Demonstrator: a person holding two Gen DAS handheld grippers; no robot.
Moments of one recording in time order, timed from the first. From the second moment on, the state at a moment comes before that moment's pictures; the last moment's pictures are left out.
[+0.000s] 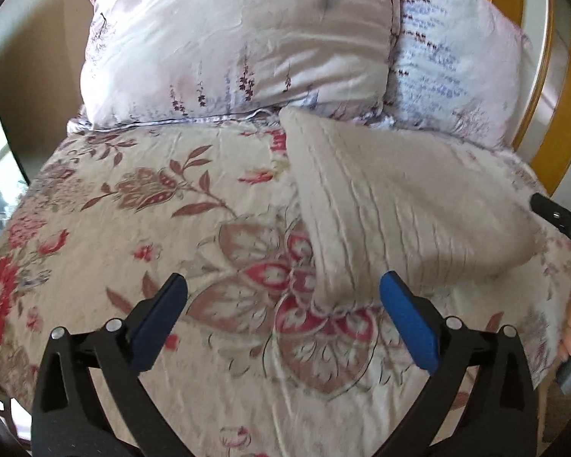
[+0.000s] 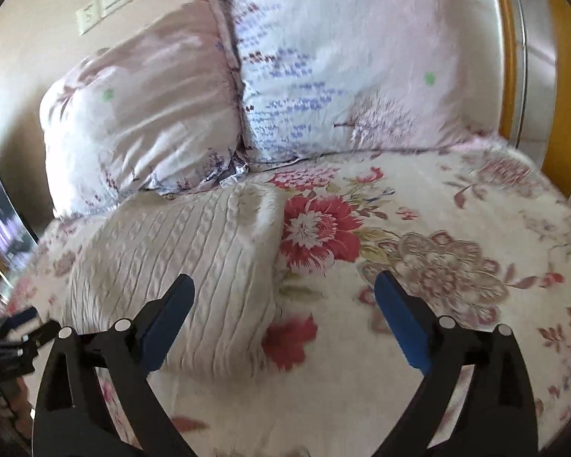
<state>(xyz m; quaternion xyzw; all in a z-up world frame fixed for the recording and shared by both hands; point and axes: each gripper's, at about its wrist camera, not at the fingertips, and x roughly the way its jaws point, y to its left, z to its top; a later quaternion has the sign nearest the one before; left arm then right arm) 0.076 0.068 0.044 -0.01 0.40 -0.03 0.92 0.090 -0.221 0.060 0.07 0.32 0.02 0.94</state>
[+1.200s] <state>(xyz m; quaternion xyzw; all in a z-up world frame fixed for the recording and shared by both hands) 0.070 0.030 0.007 0.02 0.47 -0.02 0.88 0.065 -0.159 0.007 0.02 0.43 0.01 0.90</state>
